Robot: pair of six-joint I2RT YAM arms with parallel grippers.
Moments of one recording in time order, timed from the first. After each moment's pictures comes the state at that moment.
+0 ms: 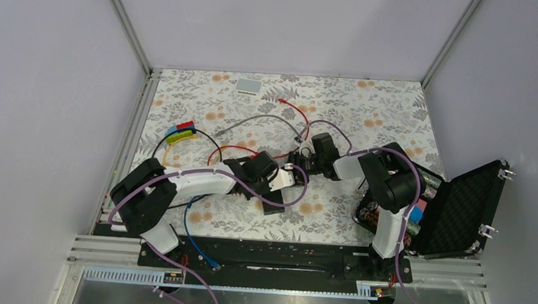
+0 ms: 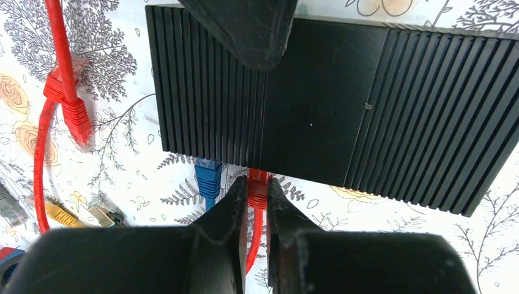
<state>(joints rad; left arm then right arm) -0.90 1.59 0.87 -0.38 -0.08 0.44 0.50 1.93 0.83 0.27 -0.85 0.66</state>
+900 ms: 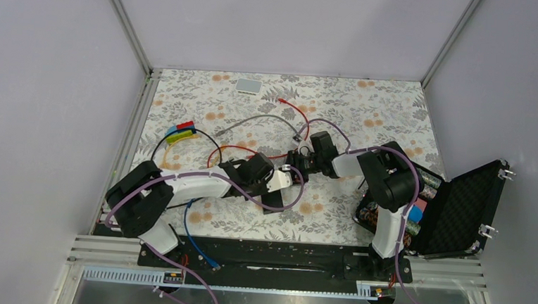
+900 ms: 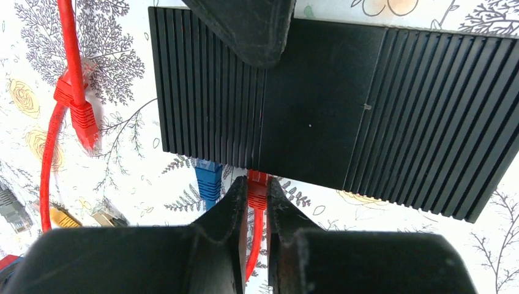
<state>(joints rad) -0.89 1.56 0.80 -0.28 -0.07 0.46 0.51 1.95 0.87 0.22 -0.86 0.63</state>
